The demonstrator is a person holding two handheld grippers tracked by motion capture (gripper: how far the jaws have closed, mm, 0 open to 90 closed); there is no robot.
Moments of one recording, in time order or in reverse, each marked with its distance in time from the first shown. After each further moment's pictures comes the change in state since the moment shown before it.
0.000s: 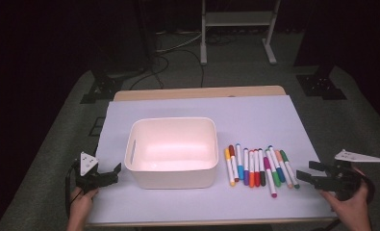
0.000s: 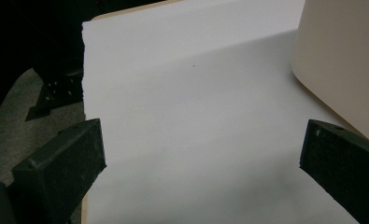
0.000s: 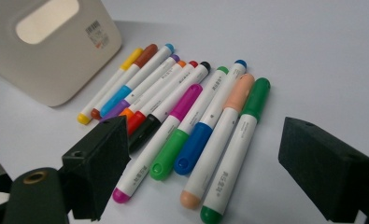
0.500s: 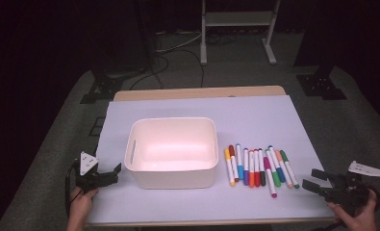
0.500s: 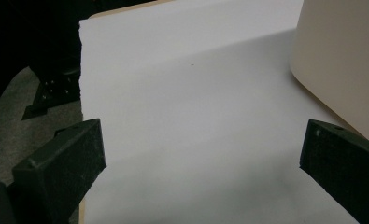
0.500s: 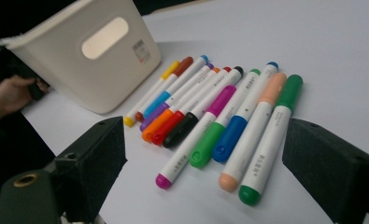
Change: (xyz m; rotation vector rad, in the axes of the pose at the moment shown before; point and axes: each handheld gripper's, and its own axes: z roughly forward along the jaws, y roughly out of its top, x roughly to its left) left arm 0.001 0.001 0.001 0.011 -0.009 -0.004; right arm 0.002 -0.028 -0.019 -0.119 0.147 0.053
